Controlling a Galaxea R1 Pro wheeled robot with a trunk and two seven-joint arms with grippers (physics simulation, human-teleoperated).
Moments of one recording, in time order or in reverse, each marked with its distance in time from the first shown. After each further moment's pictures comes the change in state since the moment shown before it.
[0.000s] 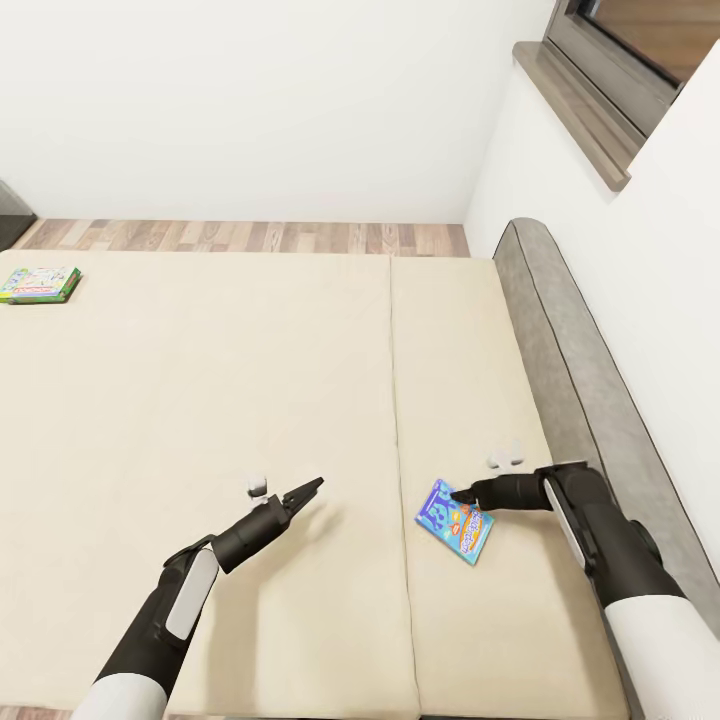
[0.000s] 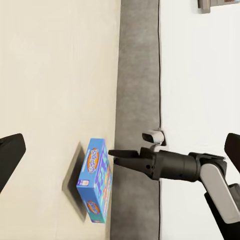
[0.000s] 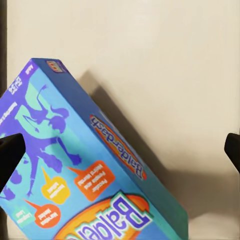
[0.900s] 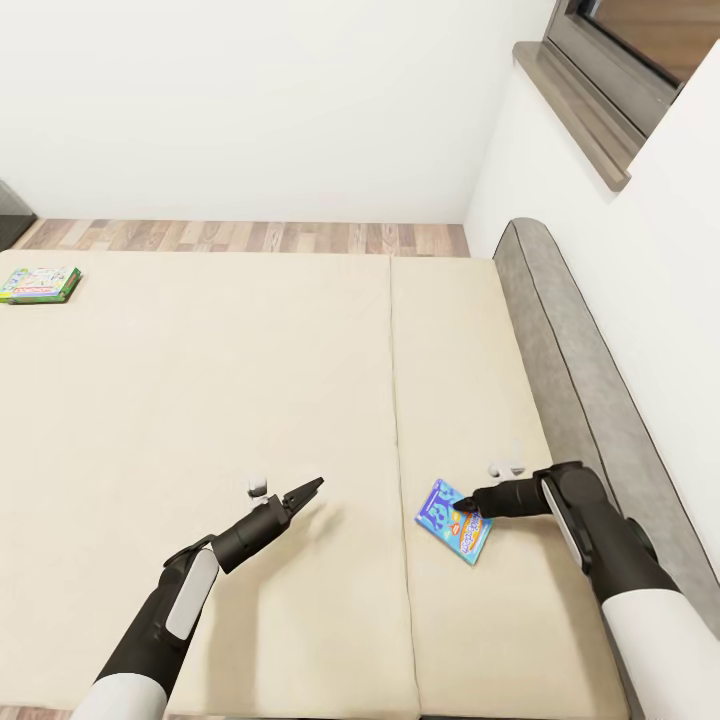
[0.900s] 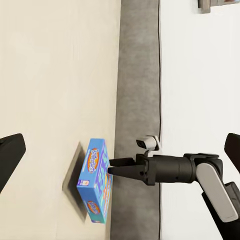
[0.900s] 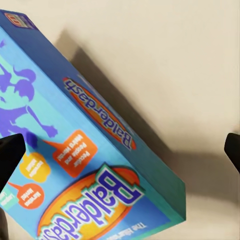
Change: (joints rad) left arm 0.000 0.000 0.000 0.000 0.000 -0.001 0.000; right arm -0.017 0.000 0.009 0.050 0.025 0.081 -0.004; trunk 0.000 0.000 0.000
